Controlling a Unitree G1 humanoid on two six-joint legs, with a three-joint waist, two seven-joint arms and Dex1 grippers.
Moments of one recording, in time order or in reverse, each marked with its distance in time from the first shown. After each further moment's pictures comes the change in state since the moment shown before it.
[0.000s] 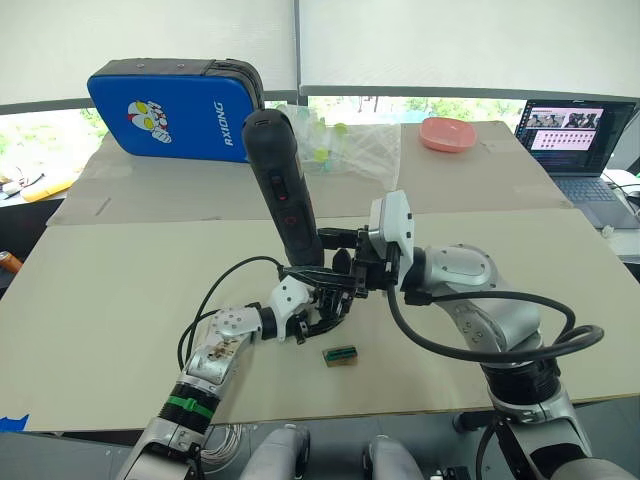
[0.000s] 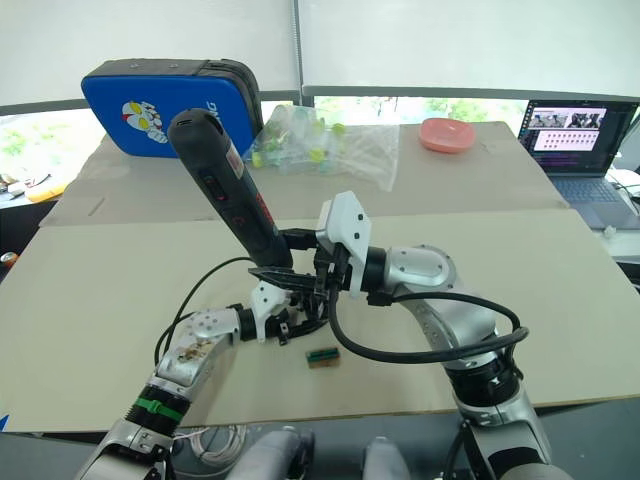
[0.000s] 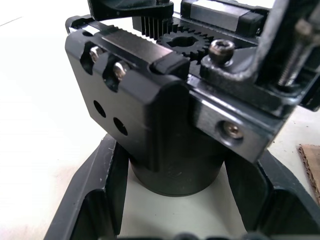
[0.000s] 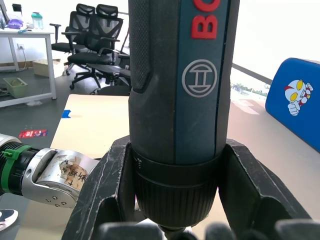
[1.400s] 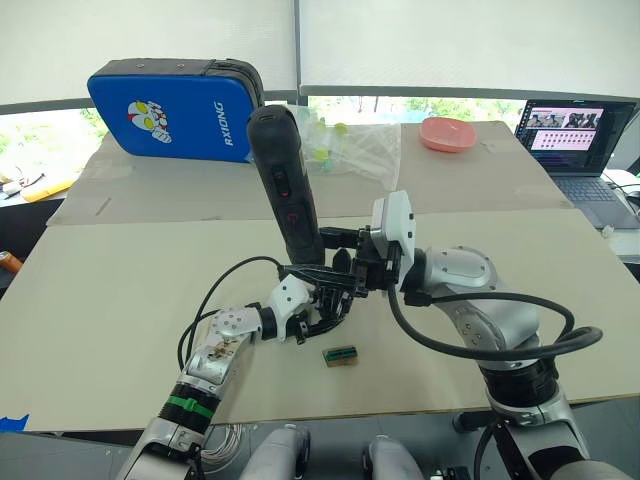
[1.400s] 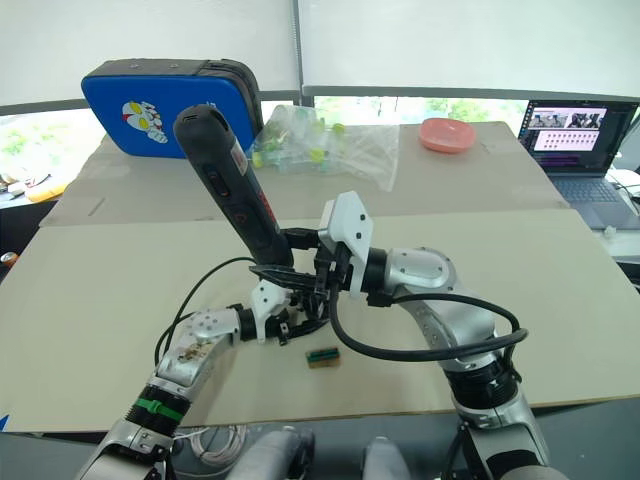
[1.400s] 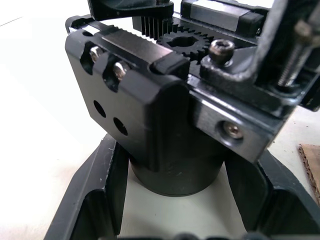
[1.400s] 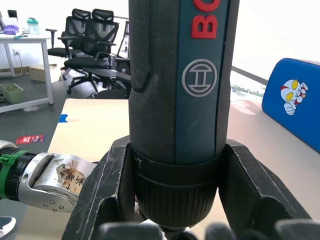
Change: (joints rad) left arm 0.000 -0.001 0.000 0.001 0.000 -0.001 0.000; right arm 0.013 0.013 -0.010 -0.001 0.002 0.000 -0.012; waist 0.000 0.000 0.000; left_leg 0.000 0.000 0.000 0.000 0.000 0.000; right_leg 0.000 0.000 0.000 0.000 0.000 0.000
